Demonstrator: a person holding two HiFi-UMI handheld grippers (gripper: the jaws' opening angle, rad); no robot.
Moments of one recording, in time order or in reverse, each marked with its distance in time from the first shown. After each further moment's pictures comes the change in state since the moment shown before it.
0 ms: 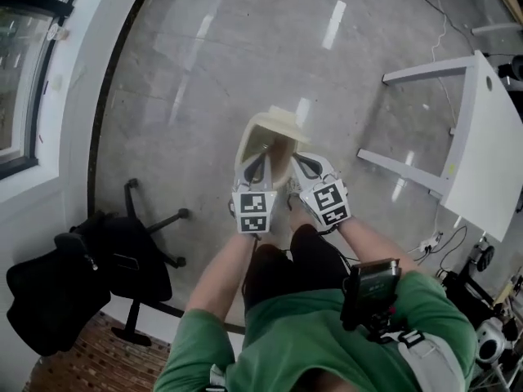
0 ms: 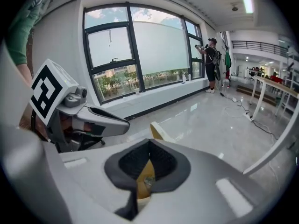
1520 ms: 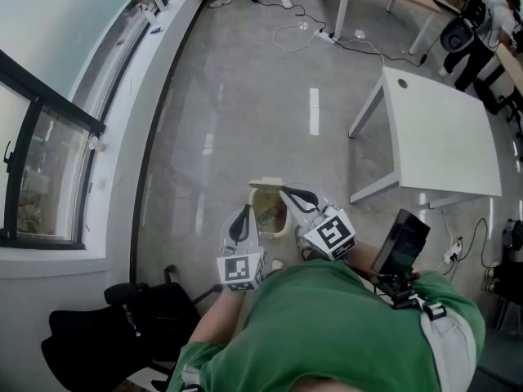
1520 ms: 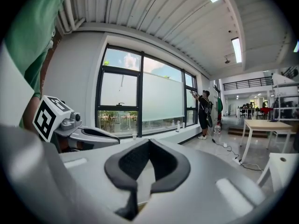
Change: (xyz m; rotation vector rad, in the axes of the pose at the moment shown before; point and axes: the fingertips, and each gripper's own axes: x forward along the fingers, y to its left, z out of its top) left arm -0.254 -0.080 0.198 0.212 -0.488 -0.076; right arm -0.255 0.077 0.231 -0.118 -0.502 -0.107
